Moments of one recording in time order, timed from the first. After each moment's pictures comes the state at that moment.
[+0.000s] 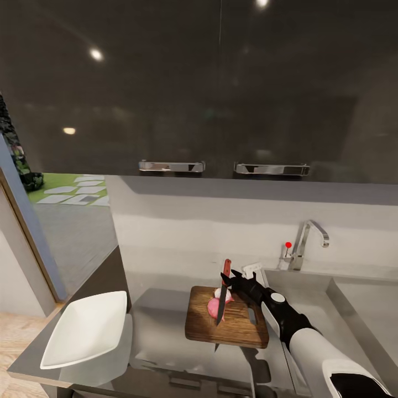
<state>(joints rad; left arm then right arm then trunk) -0.08 -0.01 -0.04 0.08 0.22 -0.11 -0.06 -0.76 0.03 -0.03 -0.41 0.05 -0.20 0.43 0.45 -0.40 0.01</state>
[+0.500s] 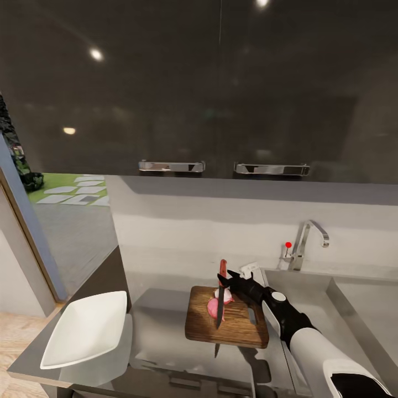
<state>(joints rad) -0.08 -0.01 -0.04 0.08 0.22 -0.11 -0.06 -0.76 0.02 -0.04 -0.42 0.04 -0.18 0.54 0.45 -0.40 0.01</state>
